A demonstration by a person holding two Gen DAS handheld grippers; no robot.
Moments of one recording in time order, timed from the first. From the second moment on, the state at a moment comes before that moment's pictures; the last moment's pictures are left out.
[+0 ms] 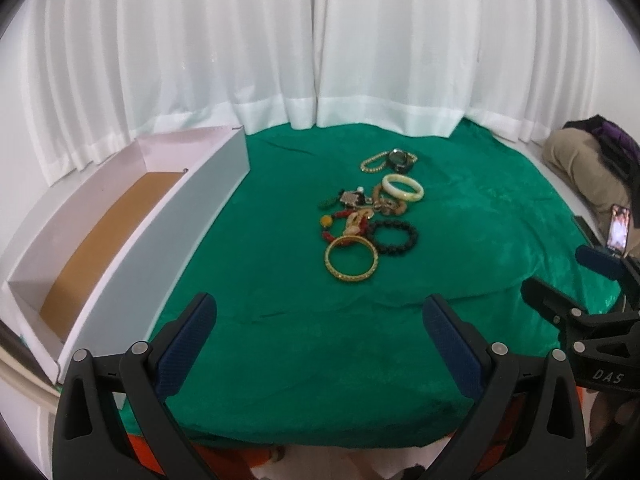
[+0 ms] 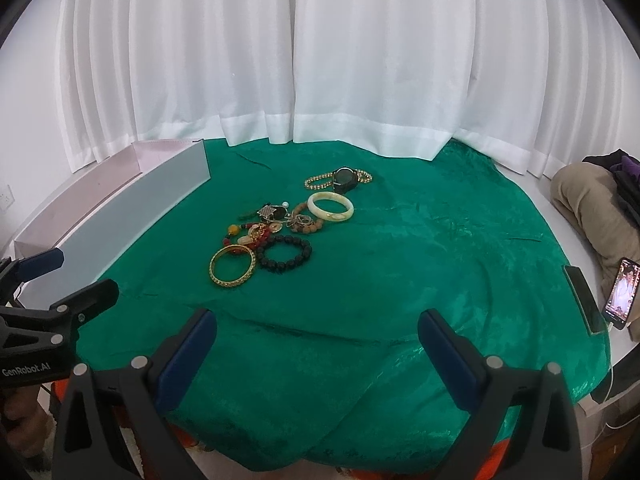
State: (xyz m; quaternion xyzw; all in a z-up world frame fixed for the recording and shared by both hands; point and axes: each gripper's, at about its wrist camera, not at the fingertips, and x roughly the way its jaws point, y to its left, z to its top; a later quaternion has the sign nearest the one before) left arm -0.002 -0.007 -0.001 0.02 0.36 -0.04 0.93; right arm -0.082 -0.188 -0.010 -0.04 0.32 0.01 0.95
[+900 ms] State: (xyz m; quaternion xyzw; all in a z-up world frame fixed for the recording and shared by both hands) left arm -0.006 -0.007 -0.004 0.02 0.35 -0.04 0.93; right arm -0.082 -0.185 -0.011 -0.04 0.33 0.01 0.94
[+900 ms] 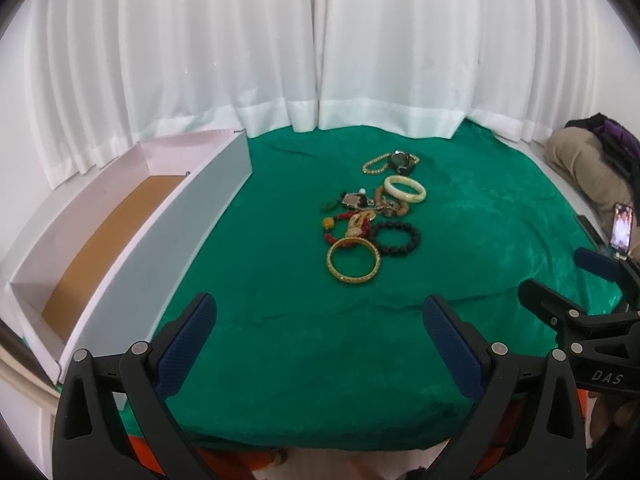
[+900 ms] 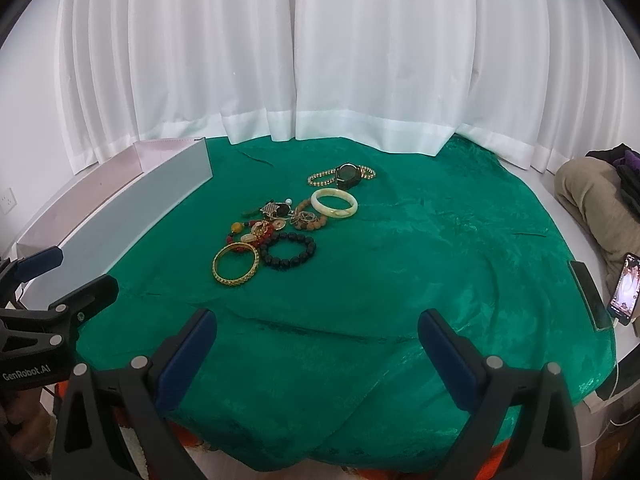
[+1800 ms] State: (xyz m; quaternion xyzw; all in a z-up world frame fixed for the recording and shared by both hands) left arm -0.007 -0.013 -0.008 0.03 0.36 -0.04 0.93; right arm -0.082 -0.185 -0.011 -0.03 0.33 0.01 0.94
